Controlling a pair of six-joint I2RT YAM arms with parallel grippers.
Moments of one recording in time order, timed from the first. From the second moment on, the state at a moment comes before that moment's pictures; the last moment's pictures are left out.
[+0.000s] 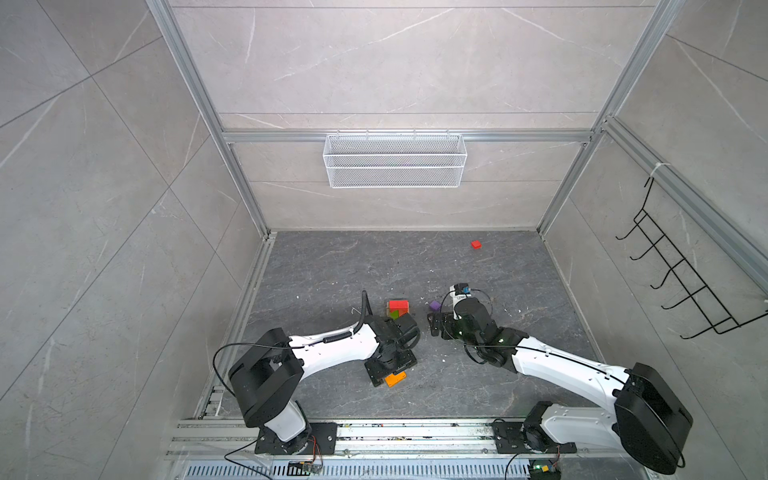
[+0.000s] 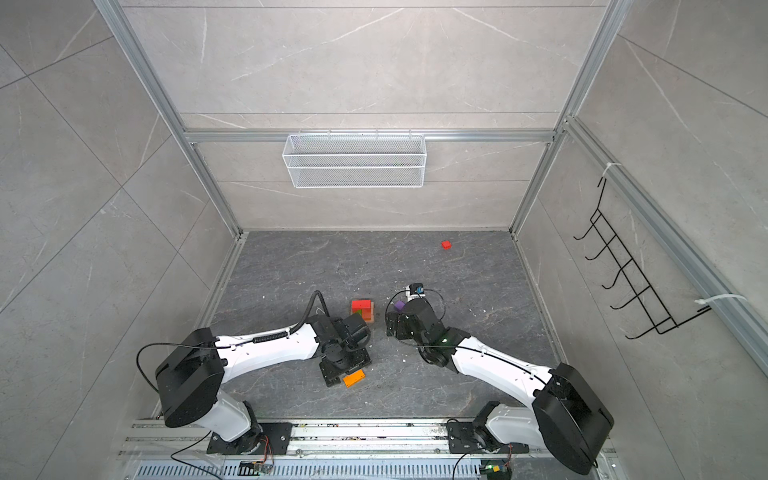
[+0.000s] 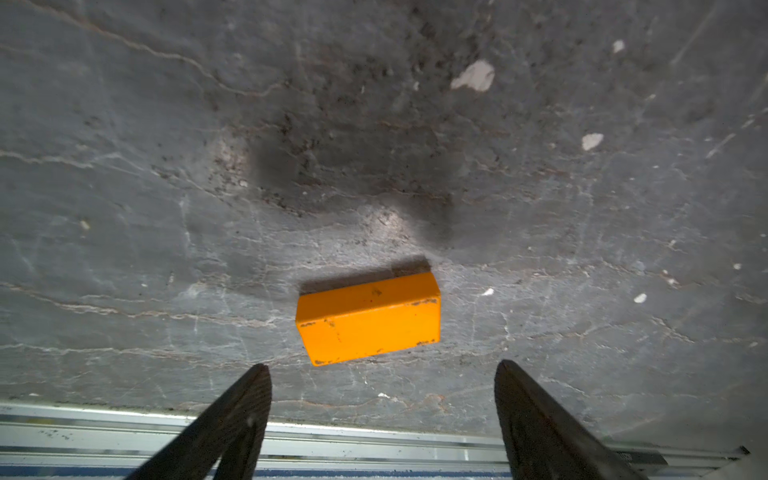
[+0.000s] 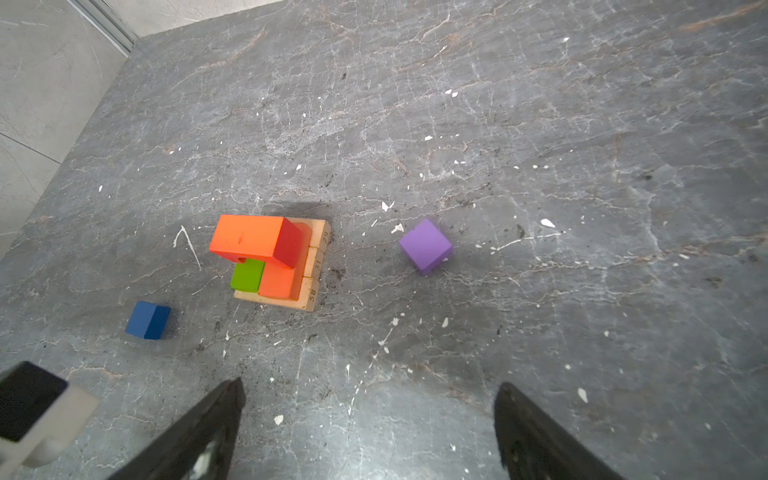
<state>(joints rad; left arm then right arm) -1.00 1.60 1.00 -0.82 0.14 -1.41 0.73 1.25 0.65 -0.08 0.21 0.54</state>
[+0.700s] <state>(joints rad) -1.00 1.71 1.03 -0.82 0.14 -1.37 0.73 1.24 0.65 -0.09 0.22 0.54</state>
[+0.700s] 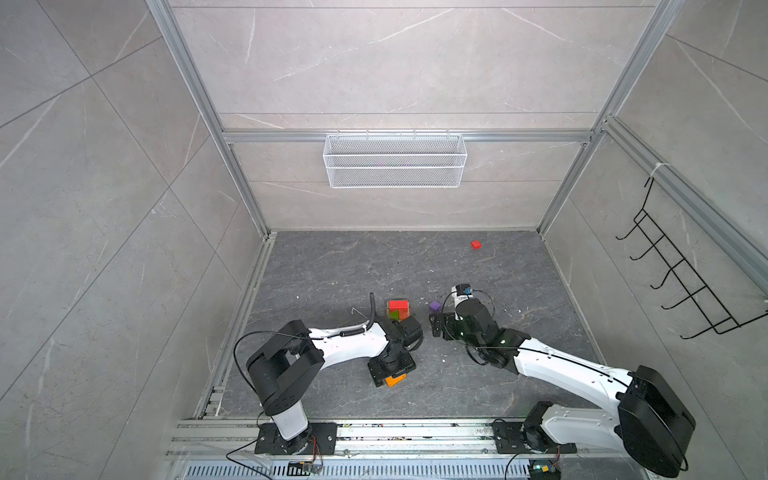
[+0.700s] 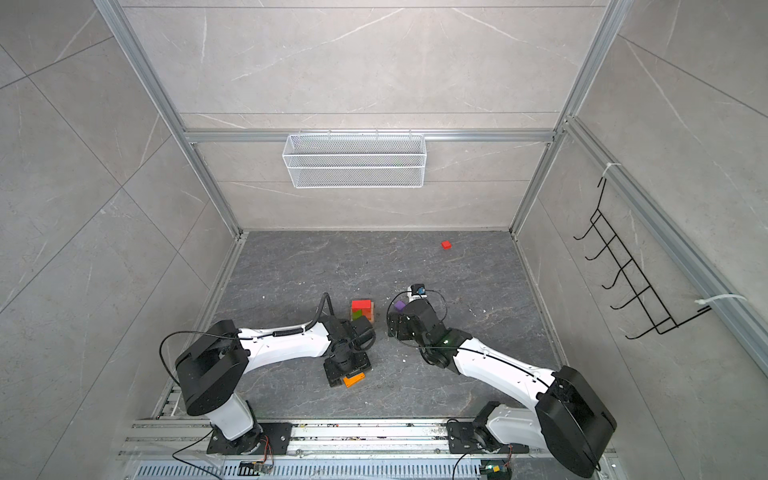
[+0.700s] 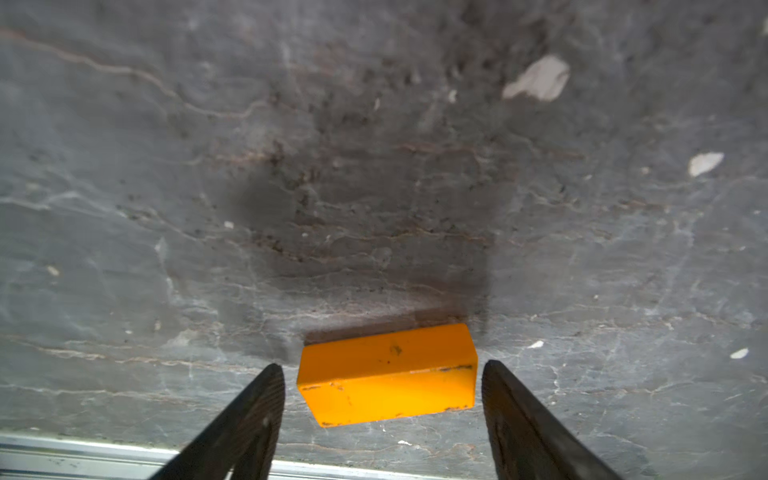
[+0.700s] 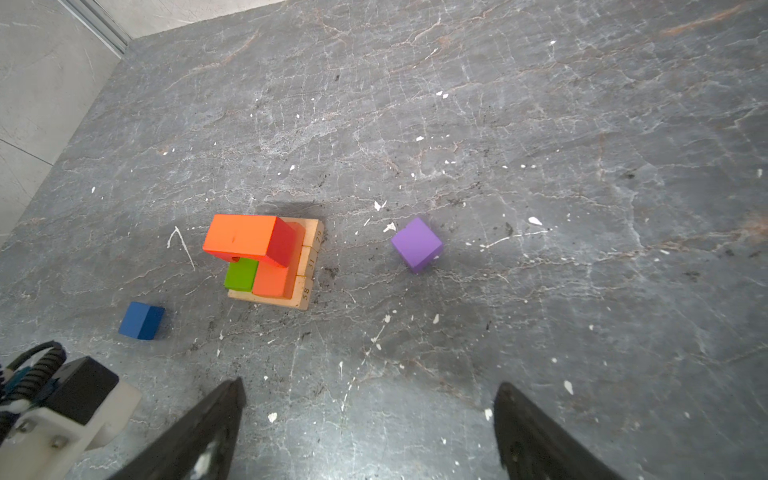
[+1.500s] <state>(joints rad) -1.00 1.76 1.07 -0.86 0.11 -1.28 0.73 1.23 0.64 -0.11 0.24 0.54</state>
